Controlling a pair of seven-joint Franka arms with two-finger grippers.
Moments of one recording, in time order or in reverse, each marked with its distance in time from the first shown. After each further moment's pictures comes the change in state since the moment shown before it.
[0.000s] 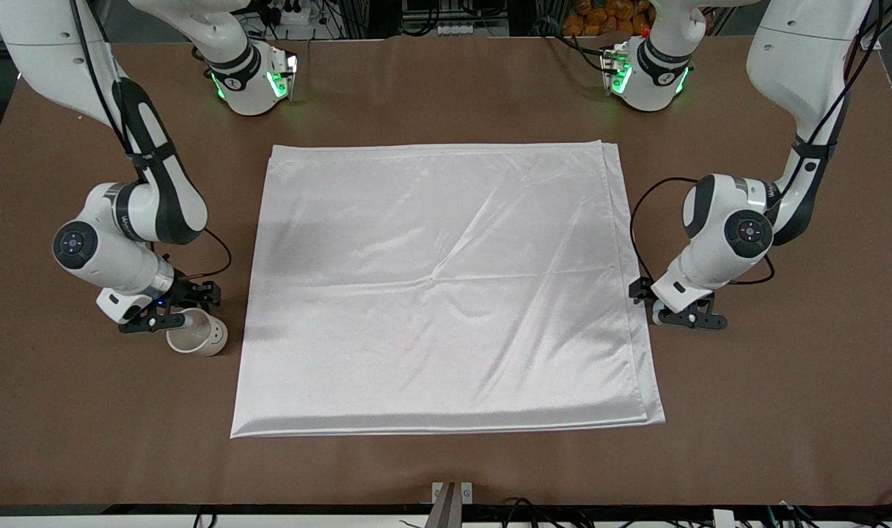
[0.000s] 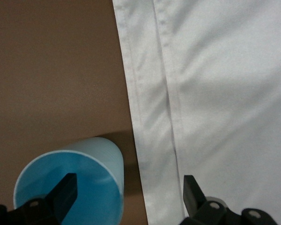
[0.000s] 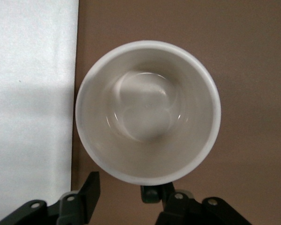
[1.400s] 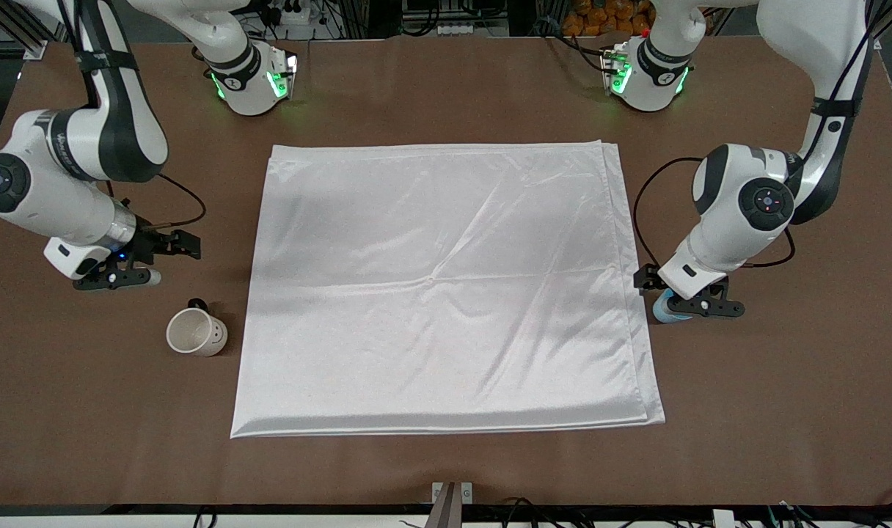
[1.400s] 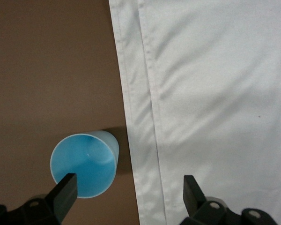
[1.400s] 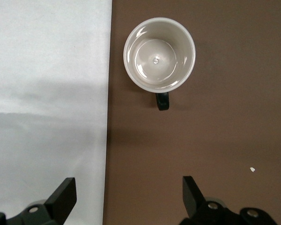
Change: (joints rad) left arm -0.041 -0.141 0.000 0.013 -0.004 -0.128 -0.057; right arm 0.025 -0.304 -0.003 -0.038 -0.049 -0.346 0.073
